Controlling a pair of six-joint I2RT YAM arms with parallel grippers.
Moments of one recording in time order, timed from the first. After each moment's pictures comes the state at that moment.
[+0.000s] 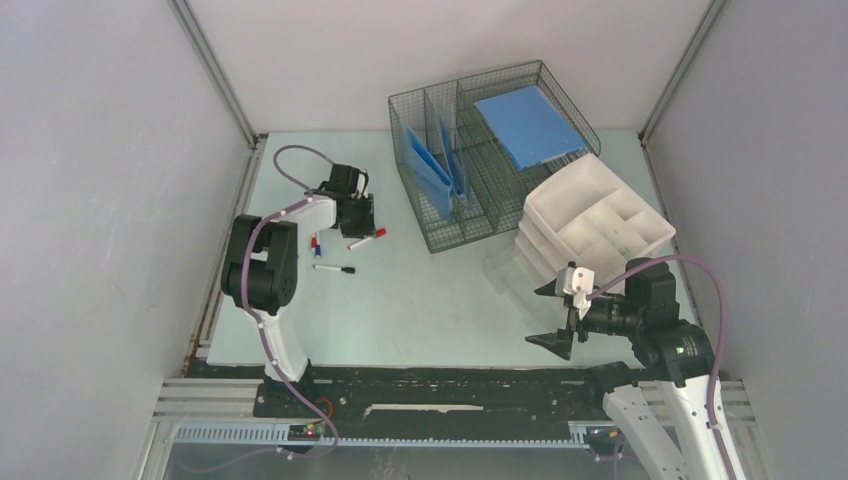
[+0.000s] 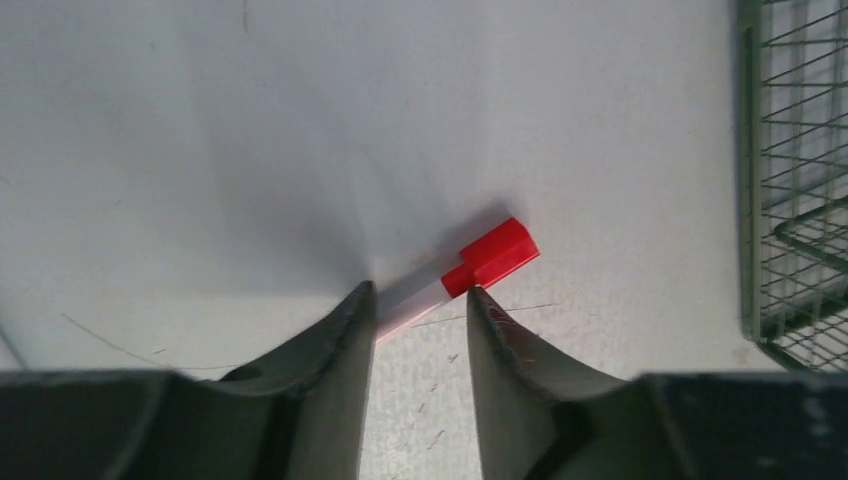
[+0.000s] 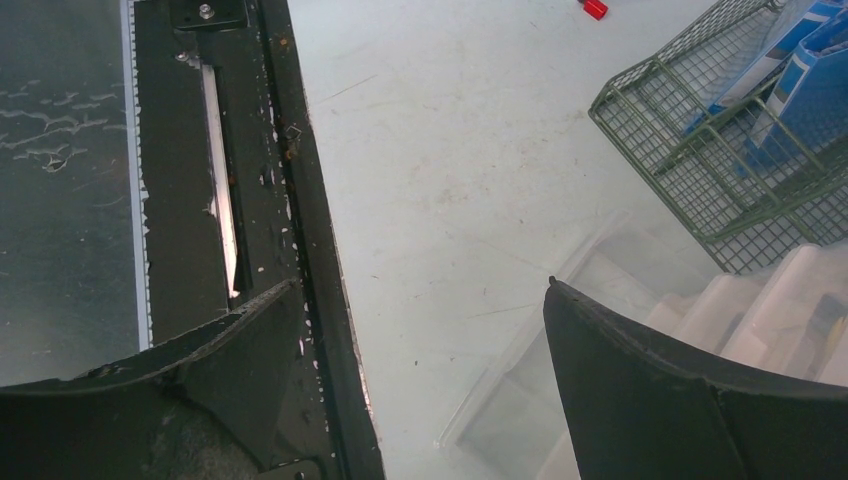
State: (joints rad) left arm -0.21 1.90 1.23 -0.37 0.08 -0.26; right arm 0.20 0.49 0.78 -0.92 -0.97 -0.66
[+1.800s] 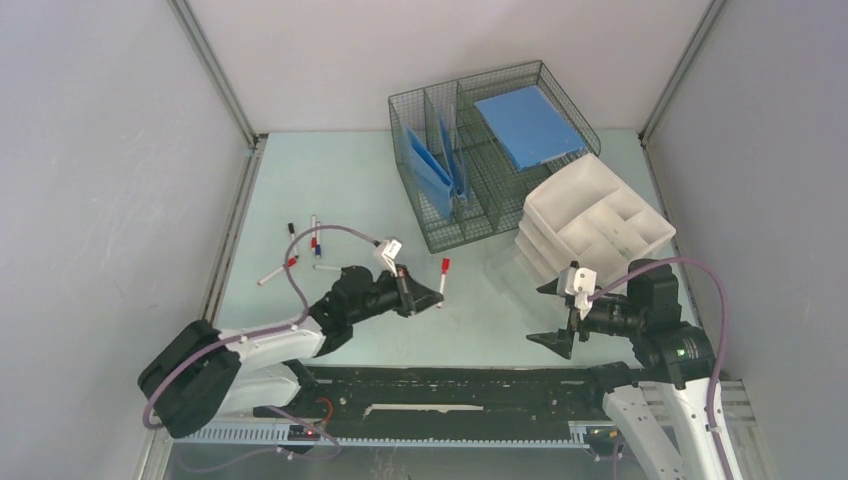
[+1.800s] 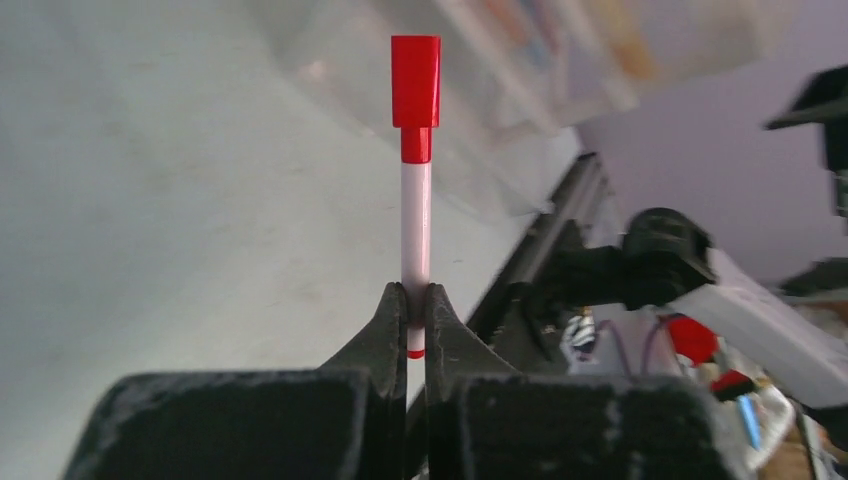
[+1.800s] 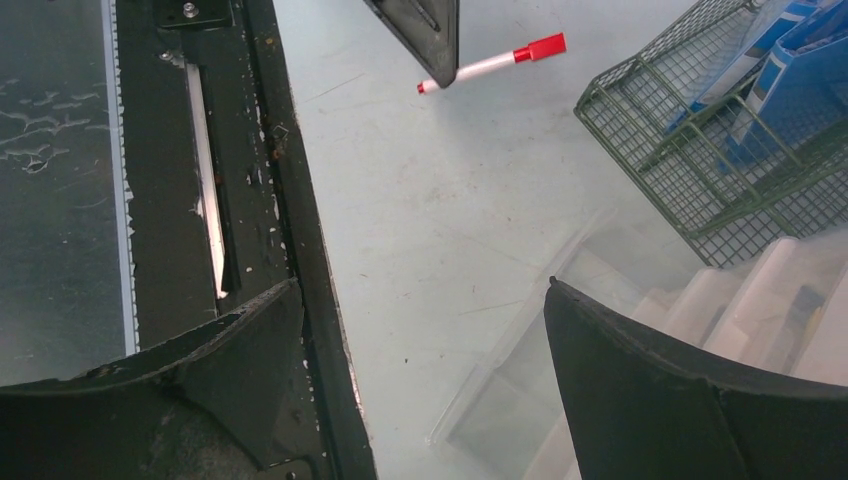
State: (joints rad) left arm -0.72 1.12 0.30 0.52 0.29 -0.78; right arm 0.18 0.48 0.78 -0.93 -0.97 -0.67
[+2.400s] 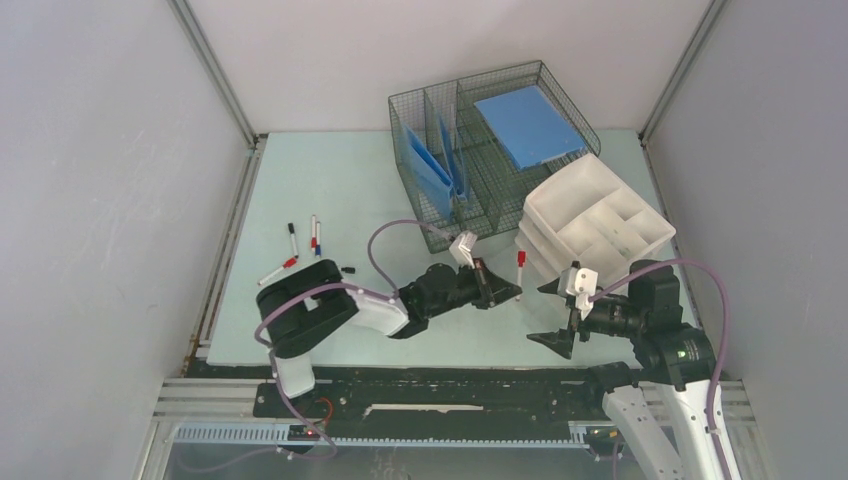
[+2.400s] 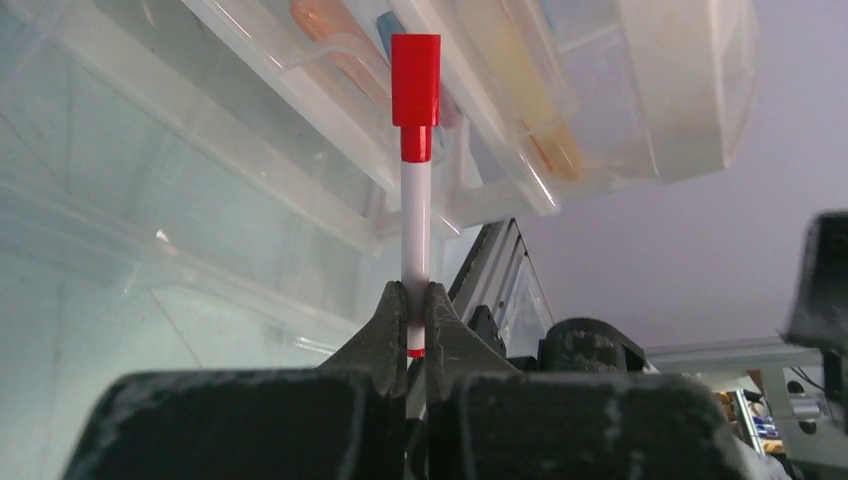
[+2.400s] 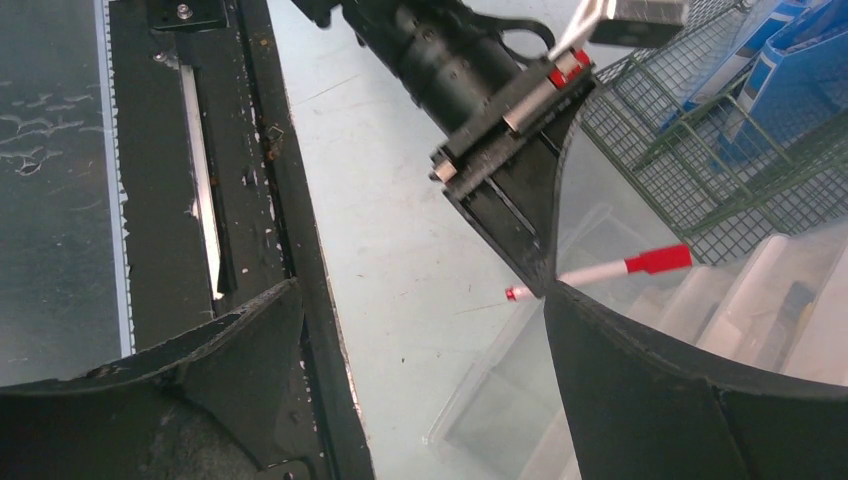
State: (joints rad) left arm -1.06 1.78 0.70 0.96 0.07 -1.03; right arm 0.16 0.48 0.78 -0.93 -0.97 -0.67
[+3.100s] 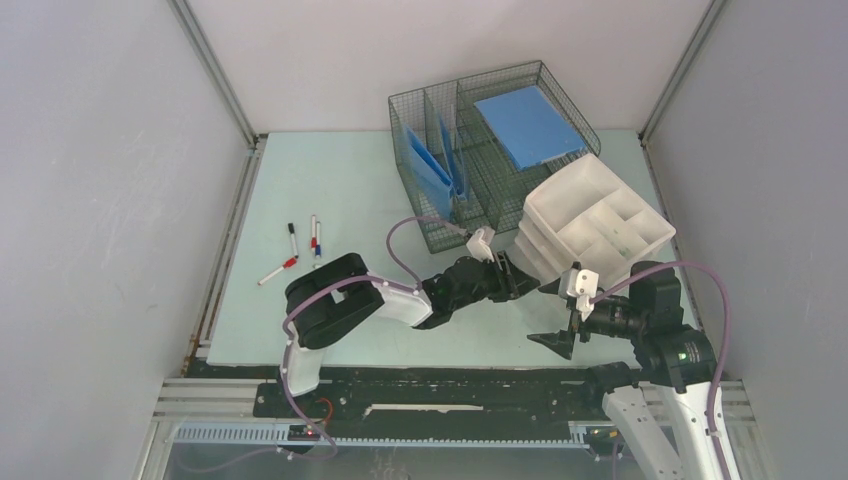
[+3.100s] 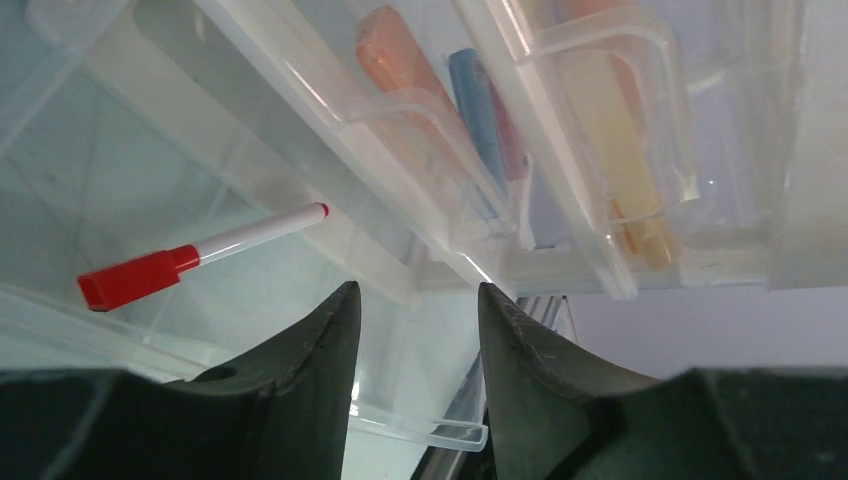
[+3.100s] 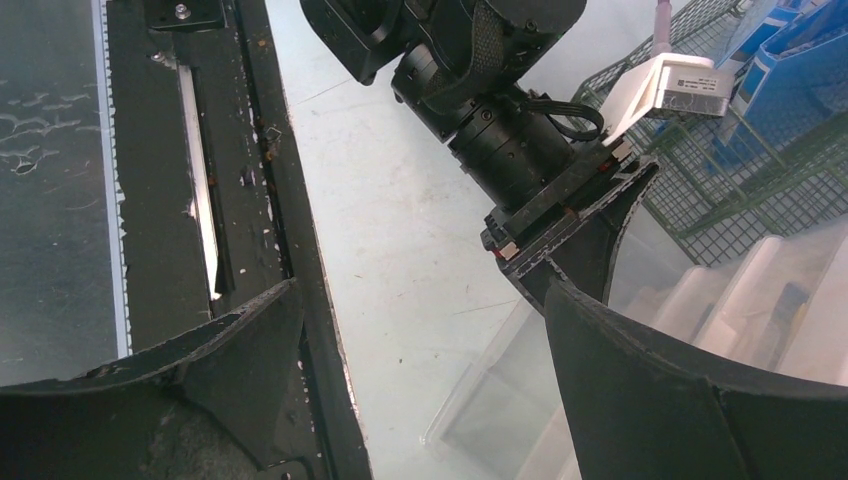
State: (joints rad) left arm -1.08 1.97 0.94 0.83 -0.02 -1.07; right arm 0.16 0.46 0.78 -0.93 -0.97 -0.68
